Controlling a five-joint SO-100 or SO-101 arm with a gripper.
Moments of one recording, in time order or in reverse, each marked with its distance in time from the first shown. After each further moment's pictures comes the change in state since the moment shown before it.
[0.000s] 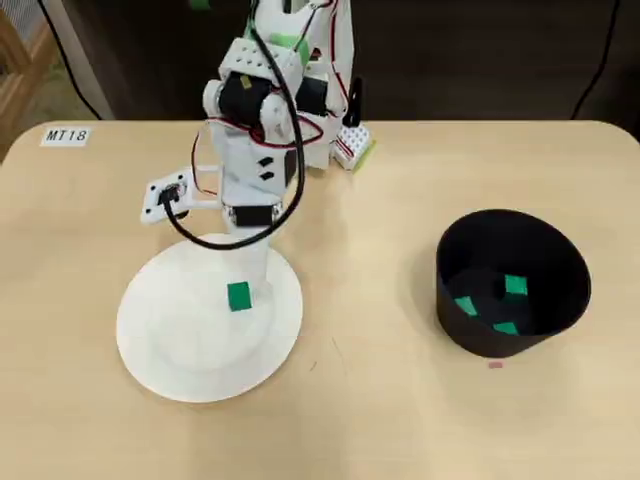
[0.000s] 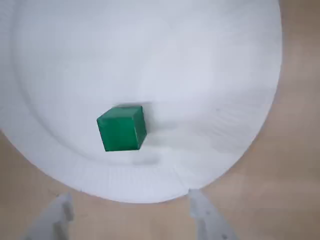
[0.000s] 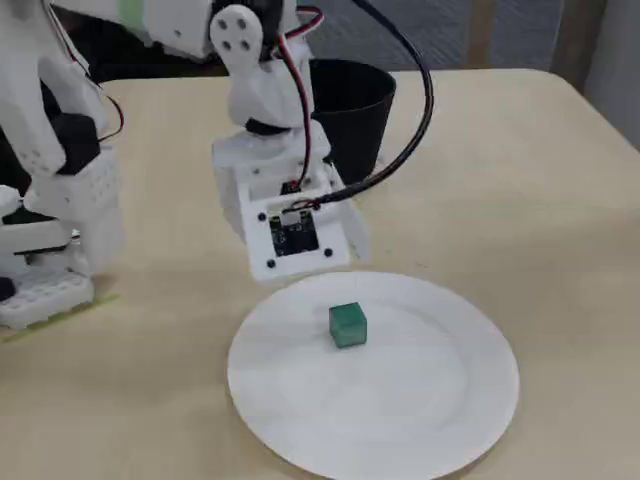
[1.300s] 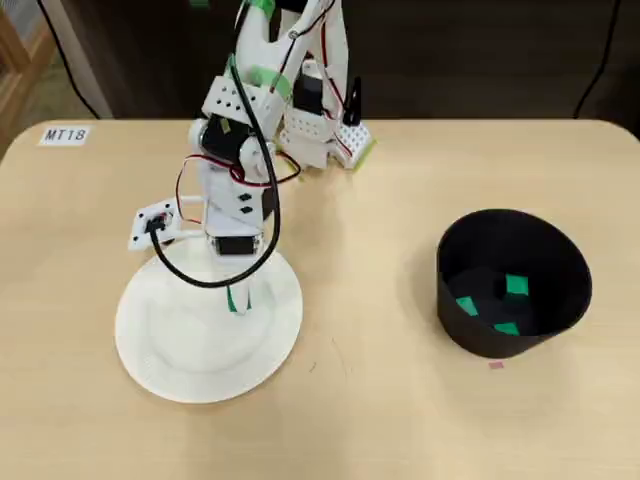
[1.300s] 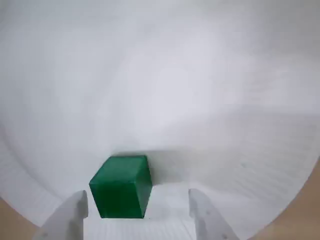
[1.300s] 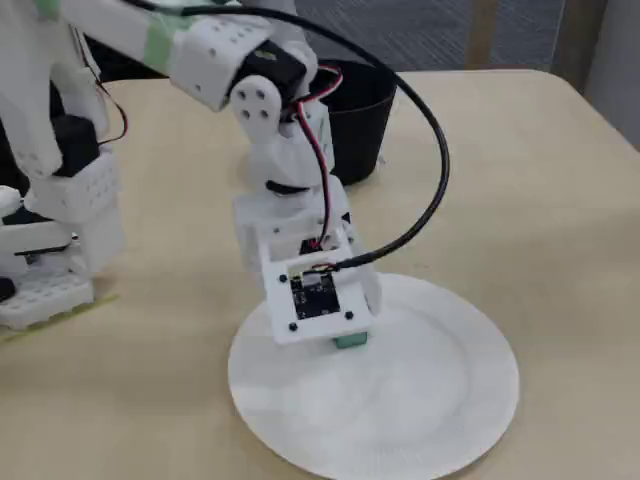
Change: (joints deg) arm 3.1 -10.8 0.1 -12.0 -2.6
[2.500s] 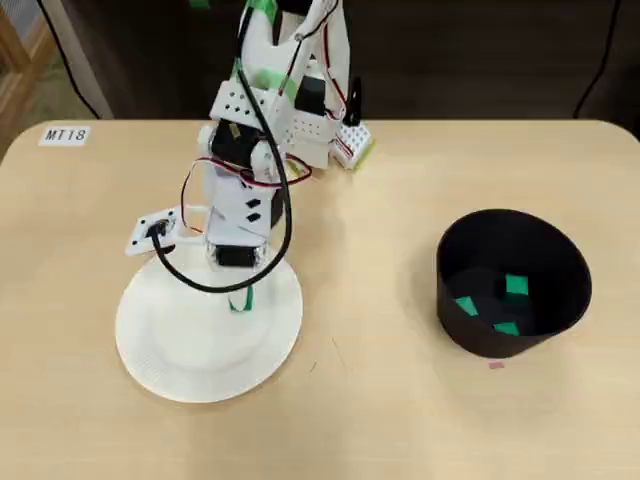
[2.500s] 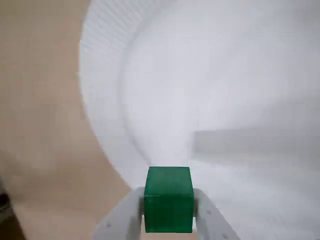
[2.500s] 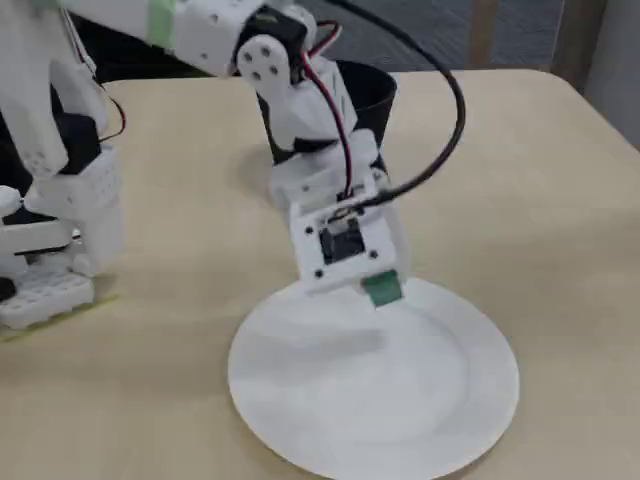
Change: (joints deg) arm -6.0 6.2 -3.2 -8.0 13.4
